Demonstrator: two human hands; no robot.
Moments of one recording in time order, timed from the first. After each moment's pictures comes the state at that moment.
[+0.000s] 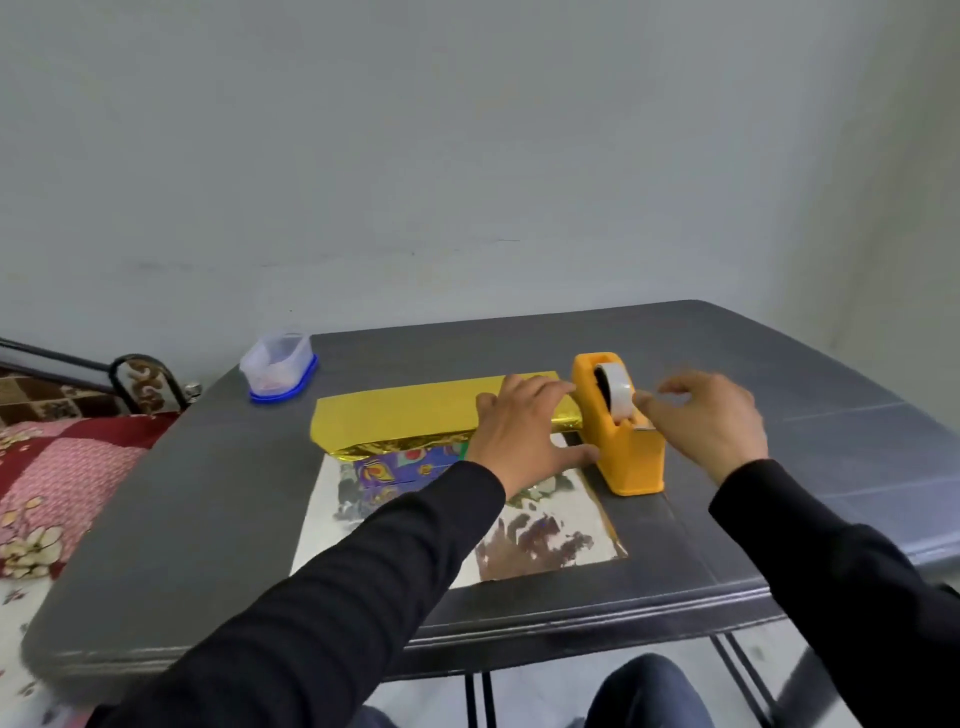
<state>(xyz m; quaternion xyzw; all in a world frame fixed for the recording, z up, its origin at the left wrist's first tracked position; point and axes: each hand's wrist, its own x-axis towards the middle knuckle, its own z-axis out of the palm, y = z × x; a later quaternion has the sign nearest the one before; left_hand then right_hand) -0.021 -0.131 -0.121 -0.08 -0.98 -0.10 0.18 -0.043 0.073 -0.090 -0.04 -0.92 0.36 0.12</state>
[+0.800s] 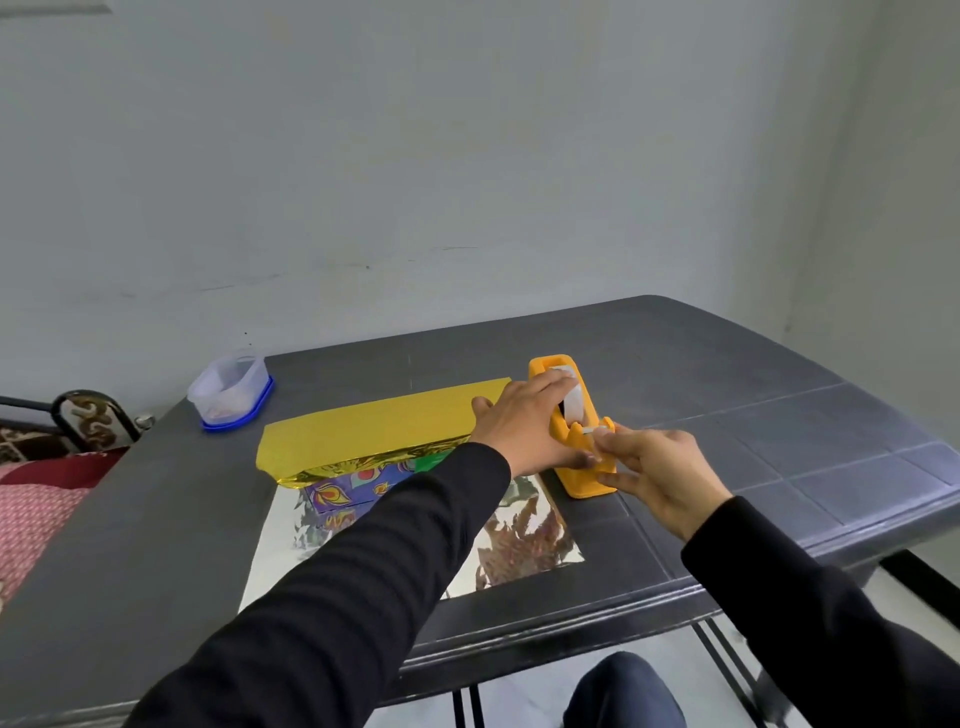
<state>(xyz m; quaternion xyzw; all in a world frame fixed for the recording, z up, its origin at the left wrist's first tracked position) -0.053 -0.081 -0.106 -0.11 -0.99 -0.09 0.07 -0.034 0.089 -0.127 -0.10 -0.62 0.78 -0.08</state>
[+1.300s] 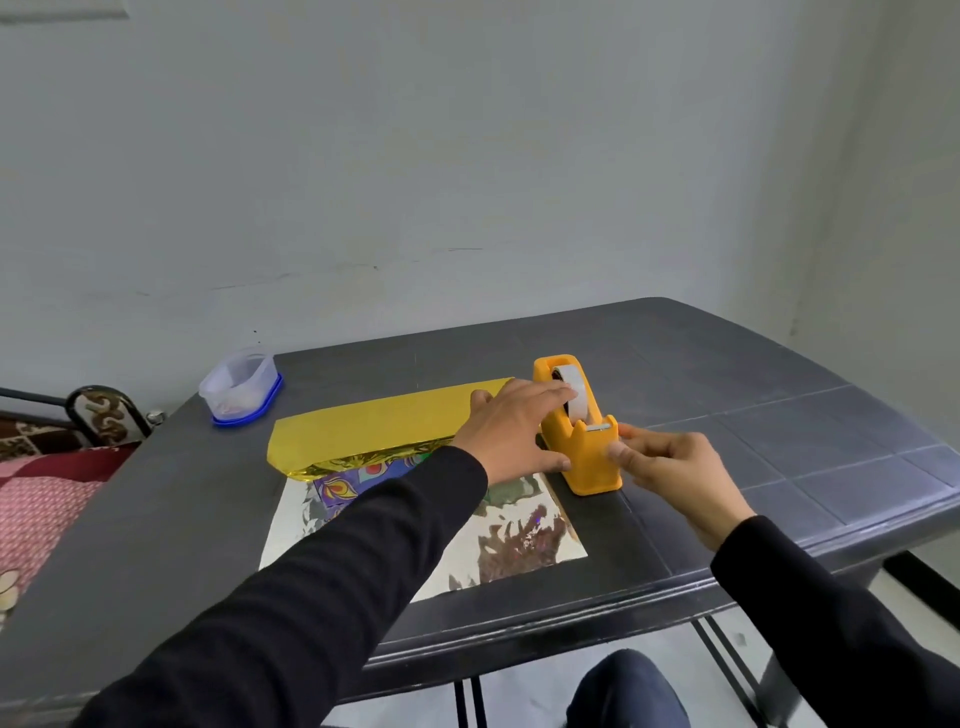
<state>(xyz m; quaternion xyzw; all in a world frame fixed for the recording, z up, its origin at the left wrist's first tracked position) -0.038 -0.101 -0.102 -0.17 -0.98 -0.05 0.09 -0.024 0.113 -0.137 0.01 -0.79 0.61 -0.02</state>
